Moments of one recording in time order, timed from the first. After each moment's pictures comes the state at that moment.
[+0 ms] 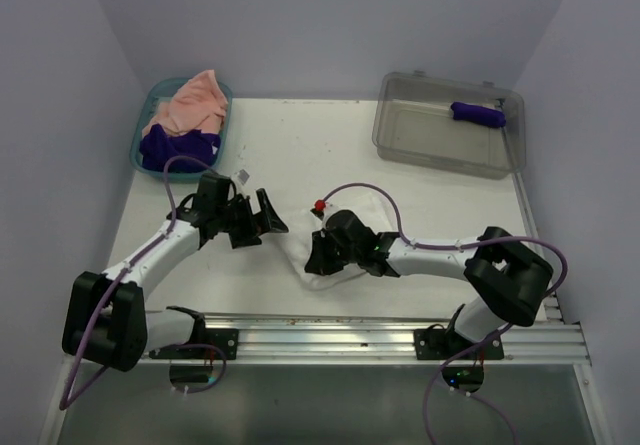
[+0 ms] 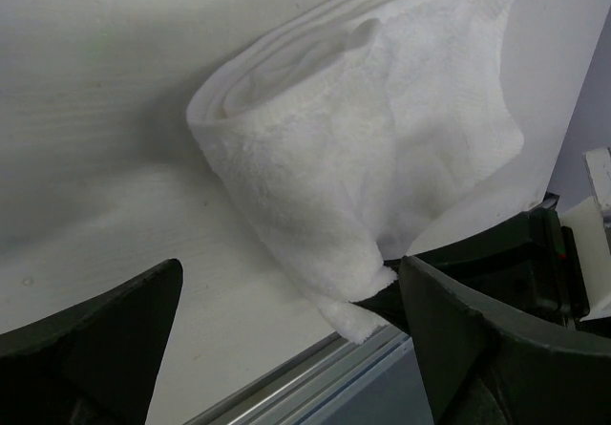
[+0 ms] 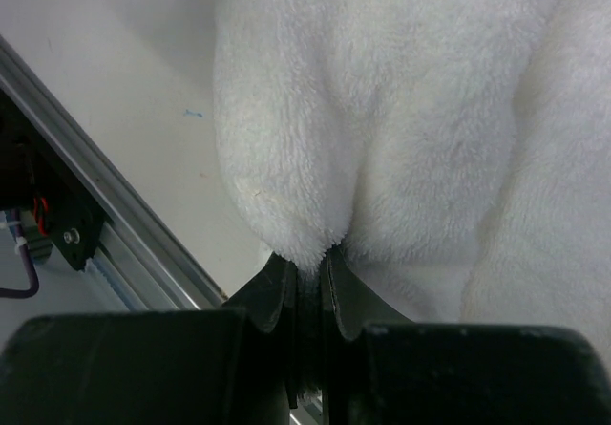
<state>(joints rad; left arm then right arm) -0.25 1.24 0.69 -0.37 0.47 -0.64 0.98 1.56 0.76 0.06 -0.13 0.66</state>
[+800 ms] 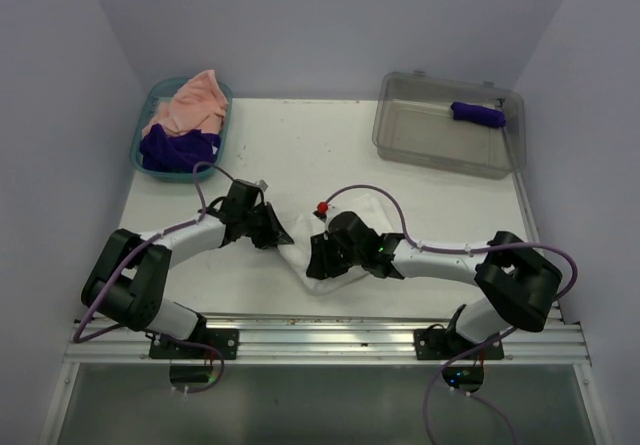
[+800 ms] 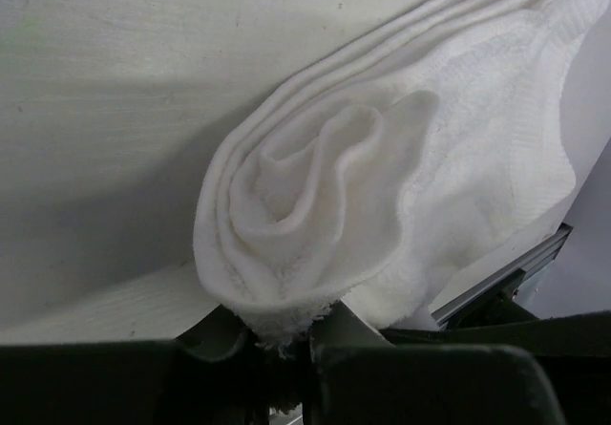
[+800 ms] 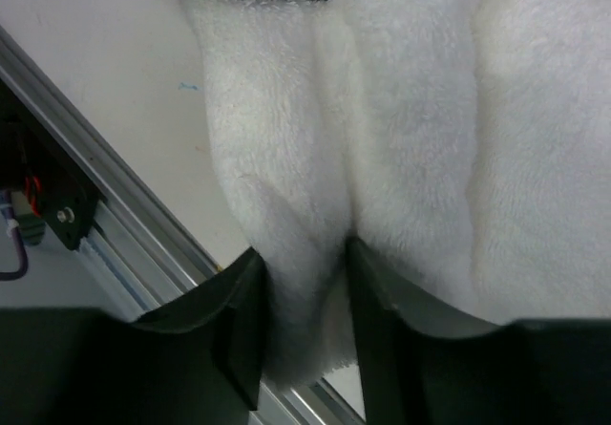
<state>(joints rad) -0.41 1.47 0.67 -0.17 0.36 -0.83 0.97 1.52 0.73 0.04 -0.16 0.65</state>
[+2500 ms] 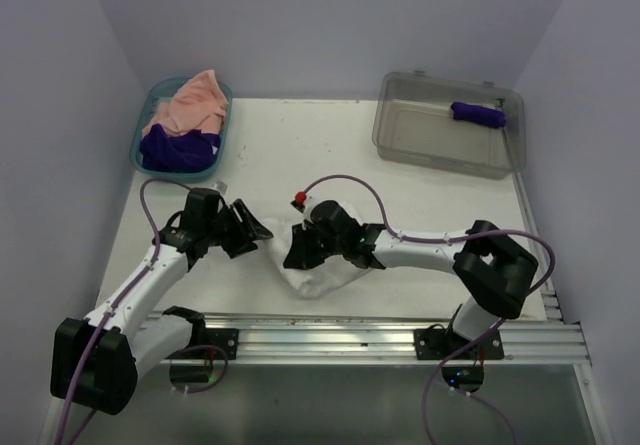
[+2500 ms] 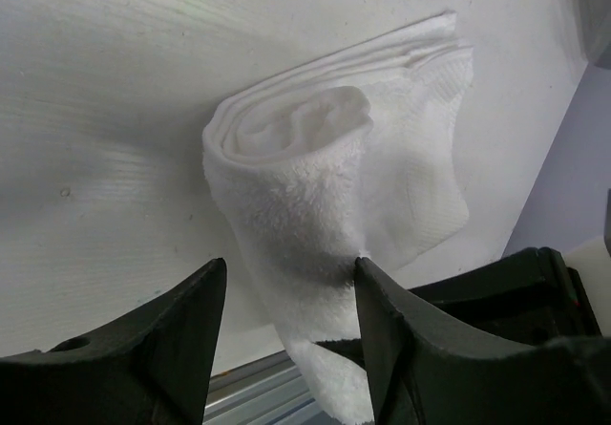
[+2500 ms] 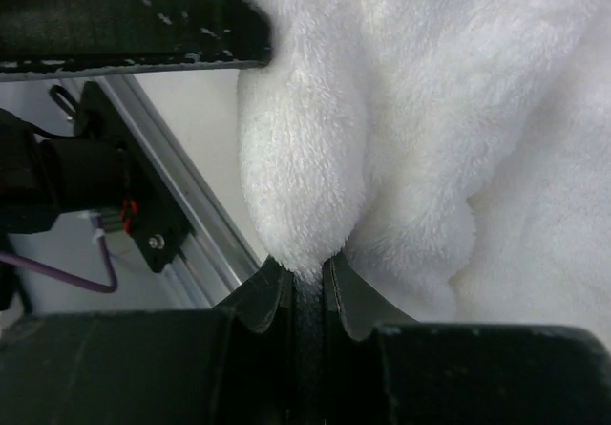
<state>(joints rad) -0.25 1.01 0.59 -0.44 0.33 -0.87 1.01 1.65 0.93 0.06 -0.21 0.63</state>
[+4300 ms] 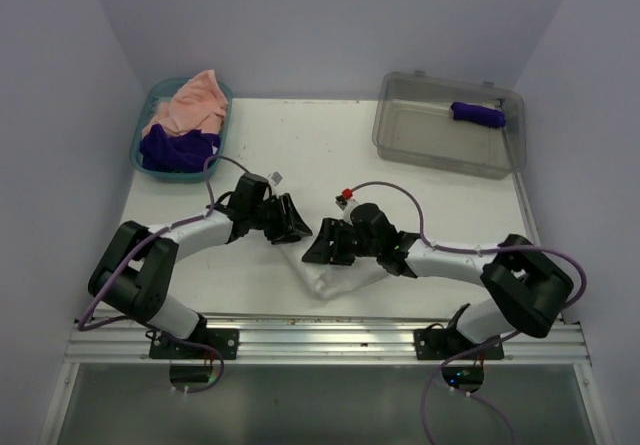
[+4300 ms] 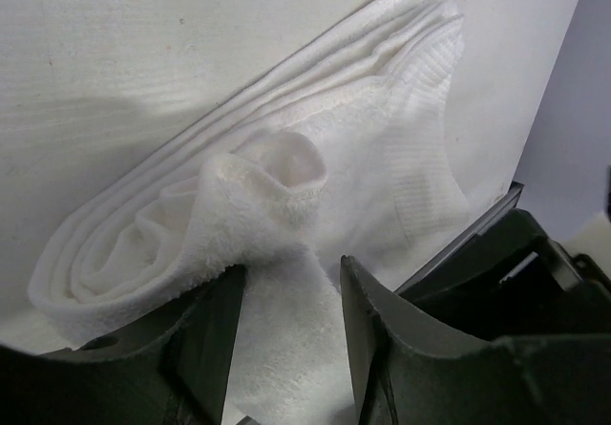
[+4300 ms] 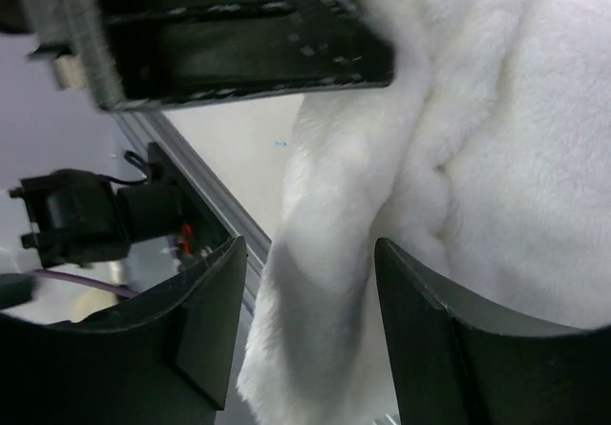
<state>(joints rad) -0.46 1.52 0.72 -0.06 0.46 -0.84 0.83 1.51 0.59 0.37 -0.36 0.99</state>
